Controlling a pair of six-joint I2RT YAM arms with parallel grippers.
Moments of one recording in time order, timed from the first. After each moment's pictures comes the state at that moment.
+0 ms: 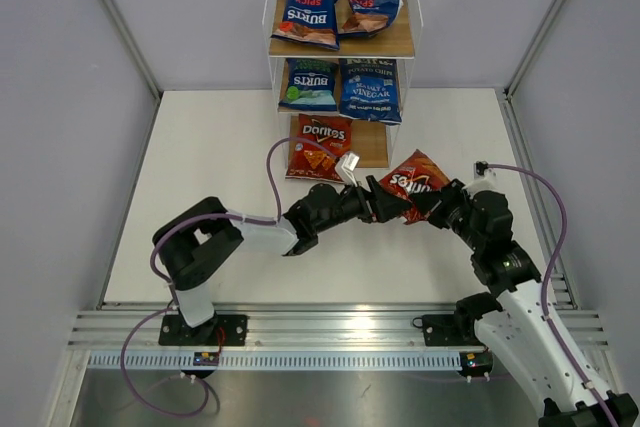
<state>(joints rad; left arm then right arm) -0.97 1.78 0.84 0.94 0.15 -0.99 0.30 0.59 0.55 -0.25 -0.12 0.85</state>
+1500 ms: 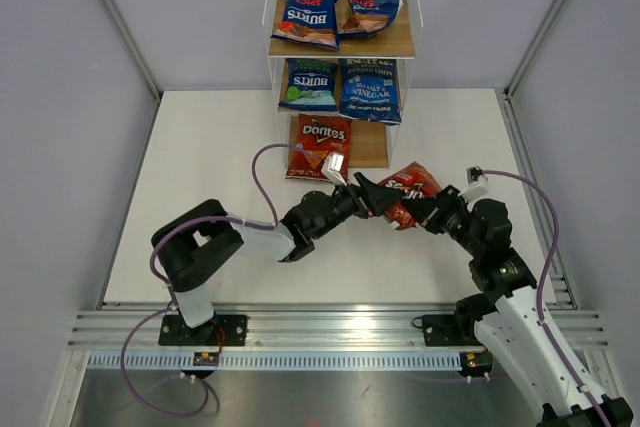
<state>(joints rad) -0.98 1.77 0.77 1.08 -0.04 -1.01 0.29 0.54 0.45 -0.15 -0.26 0.87</state>
